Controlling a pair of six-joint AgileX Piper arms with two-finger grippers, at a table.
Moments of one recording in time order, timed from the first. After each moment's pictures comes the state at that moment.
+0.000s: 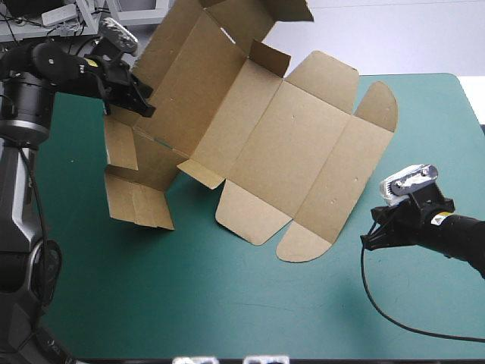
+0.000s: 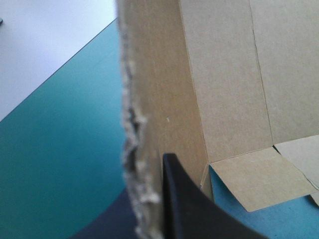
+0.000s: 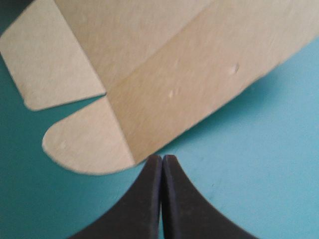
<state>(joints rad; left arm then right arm) -0.08 1.78 -2.10 -0.36 1.25 0.70 0.01 0.92 -0.87 0.47 0.86 -0.61</state>
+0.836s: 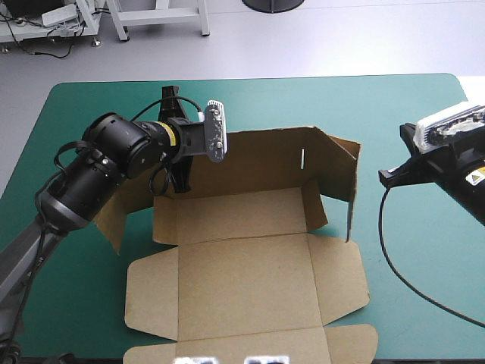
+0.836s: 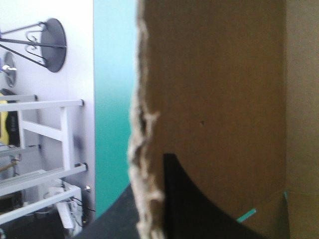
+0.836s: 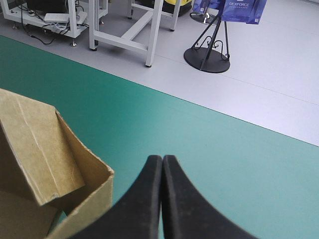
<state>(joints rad) -0.65 1.45 -1.60 0.25 0.98 0.87 0.01 0.92 -1.12 0.46 0.59 -0.62</state>
